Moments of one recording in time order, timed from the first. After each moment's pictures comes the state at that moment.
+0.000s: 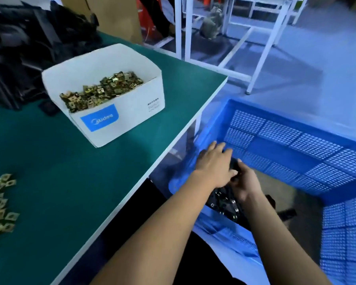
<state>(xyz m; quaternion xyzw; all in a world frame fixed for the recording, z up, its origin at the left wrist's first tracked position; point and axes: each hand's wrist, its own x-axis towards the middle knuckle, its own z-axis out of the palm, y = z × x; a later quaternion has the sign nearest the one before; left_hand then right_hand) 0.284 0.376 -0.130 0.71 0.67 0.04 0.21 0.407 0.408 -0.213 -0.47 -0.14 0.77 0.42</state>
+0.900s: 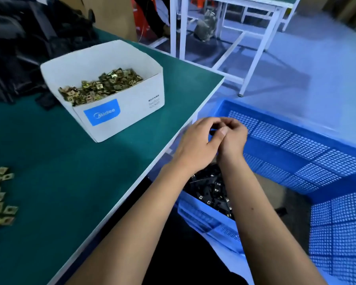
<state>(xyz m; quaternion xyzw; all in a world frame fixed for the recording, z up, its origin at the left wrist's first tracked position) 0.250 0.353 -0.074 0.61 0.63 0.43 0.23 0.330 0.411 -0.093 -0.56 -0.39 0.52 0.51</state>
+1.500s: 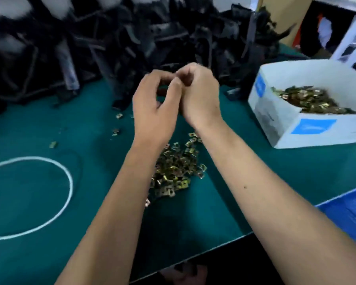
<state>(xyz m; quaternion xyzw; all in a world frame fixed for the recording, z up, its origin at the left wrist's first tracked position) -0.026 0.085 0.007 0.28 0.75 0.58 -0.15 -0.008 0.184 0.021 -0.19 -0.77 0.52 0.31</state>
